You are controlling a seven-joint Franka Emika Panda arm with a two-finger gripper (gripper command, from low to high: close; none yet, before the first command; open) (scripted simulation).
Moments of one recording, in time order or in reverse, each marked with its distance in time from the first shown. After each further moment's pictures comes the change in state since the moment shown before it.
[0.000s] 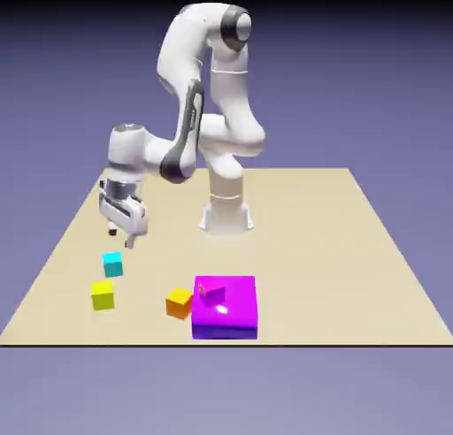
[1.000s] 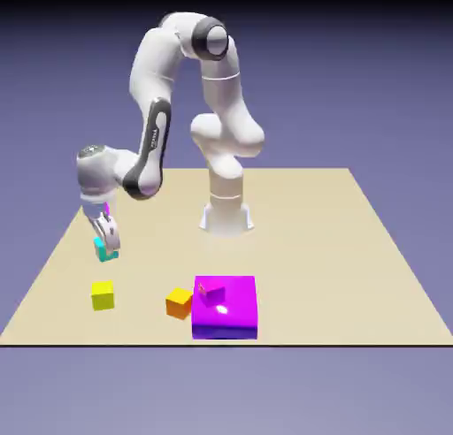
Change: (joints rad) arm 0.151 0.153 -0.206 0.145 0.080 -0.141 -0.282
